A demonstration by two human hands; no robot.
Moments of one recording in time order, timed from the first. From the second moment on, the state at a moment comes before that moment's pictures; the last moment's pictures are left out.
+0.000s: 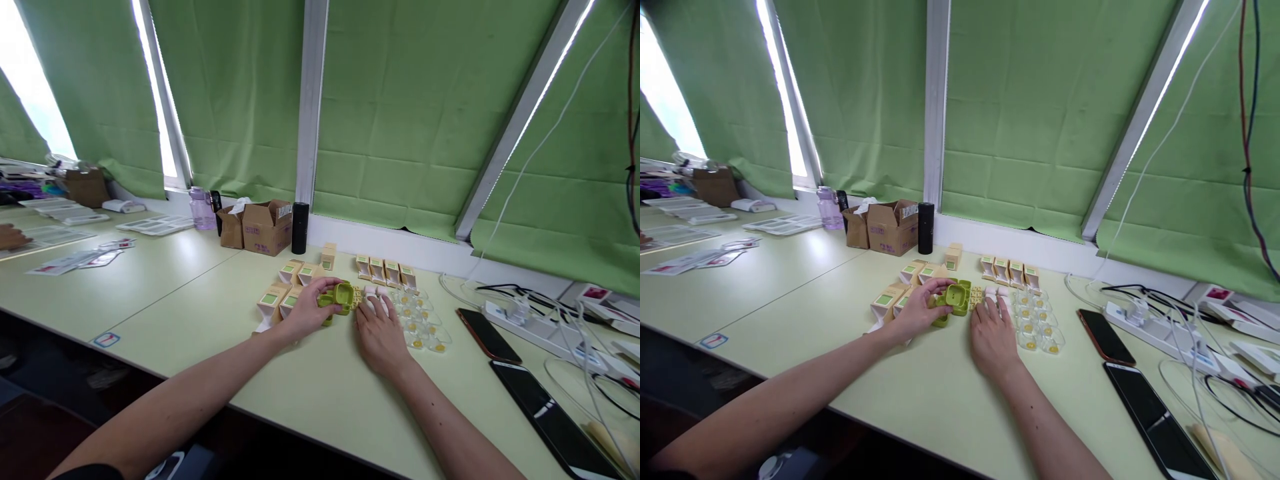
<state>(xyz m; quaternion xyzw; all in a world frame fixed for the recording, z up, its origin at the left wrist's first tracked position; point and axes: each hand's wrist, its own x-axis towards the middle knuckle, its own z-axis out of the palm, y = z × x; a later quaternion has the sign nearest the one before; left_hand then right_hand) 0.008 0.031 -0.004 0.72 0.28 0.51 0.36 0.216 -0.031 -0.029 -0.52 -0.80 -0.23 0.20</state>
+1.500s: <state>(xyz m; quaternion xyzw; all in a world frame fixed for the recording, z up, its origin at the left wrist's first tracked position) 0.006 0.023 -0.007 0.77 0.30 0.46 0.32 0.215 -0.037 -0.013 -0.38 -0.47 0.43 0.67</state>
